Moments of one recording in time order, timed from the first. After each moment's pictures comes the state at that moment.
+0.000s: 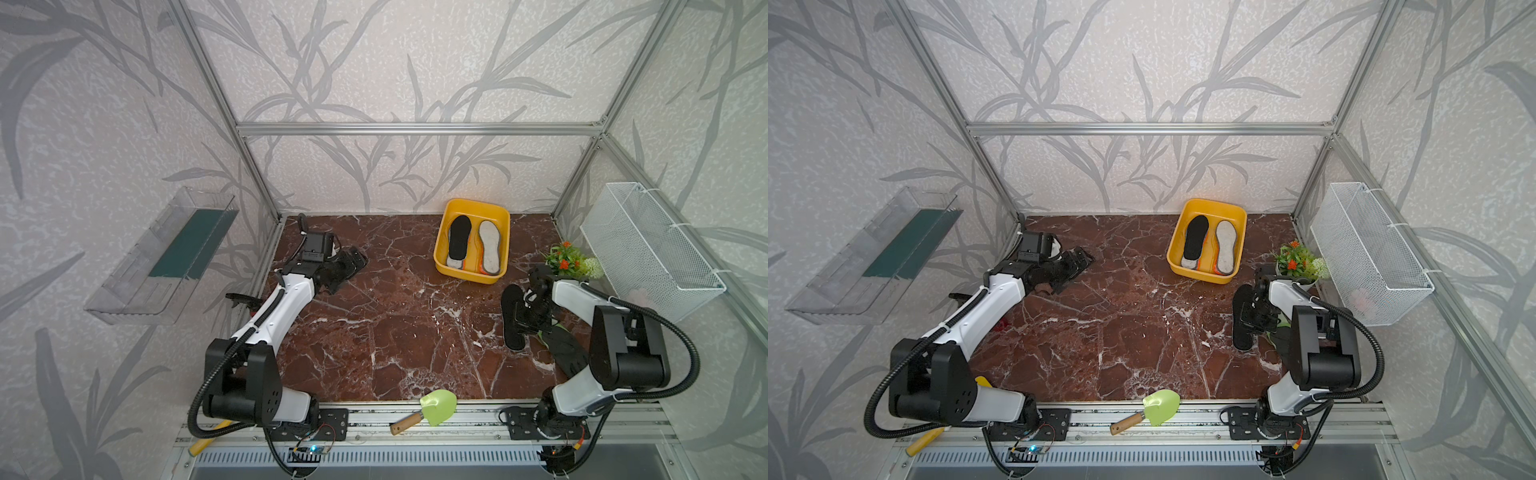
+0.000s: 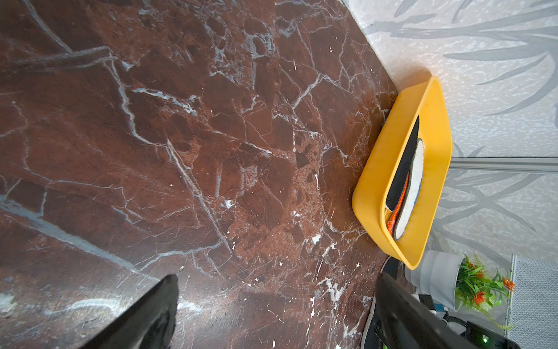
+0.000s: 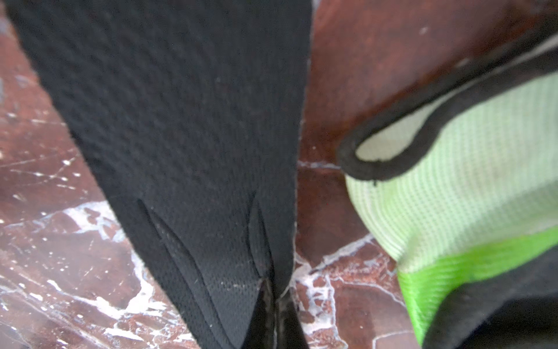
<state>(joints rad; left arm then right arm) -0.12 1.42 1.08 -0.51 0.29 -0.78 -0.05 1.59 0.86 -0.84 -0.13 0.31</state>
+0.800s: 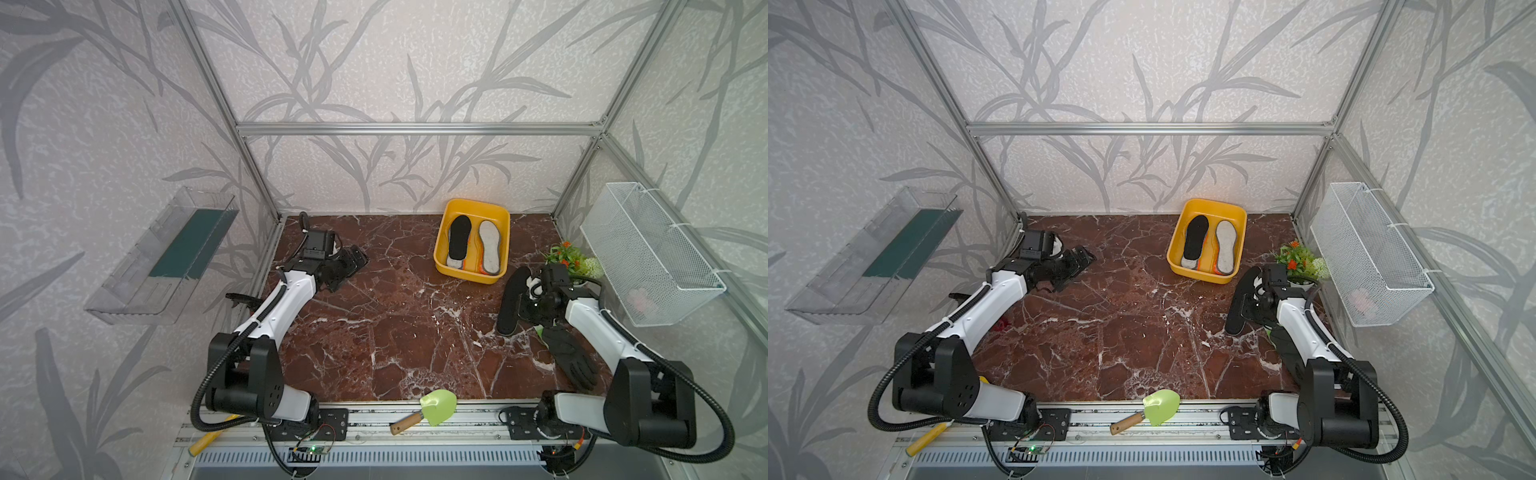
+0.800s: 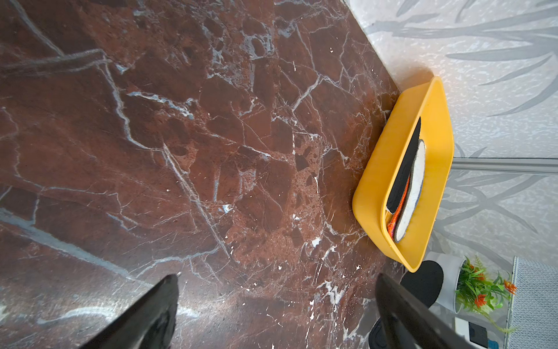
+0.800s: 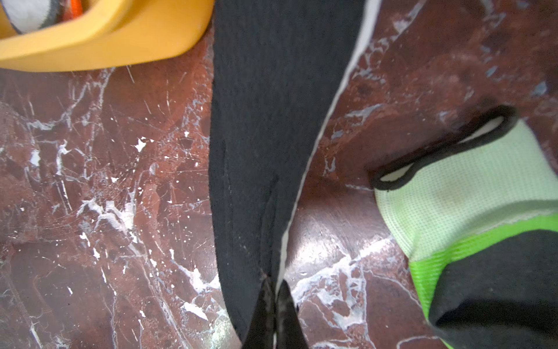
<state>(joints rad) -0.12 1.45 1.10 -0.51 0.30 -0.78 -0.05 1.28 0.79 -0.72 -0.22 0.29</state>
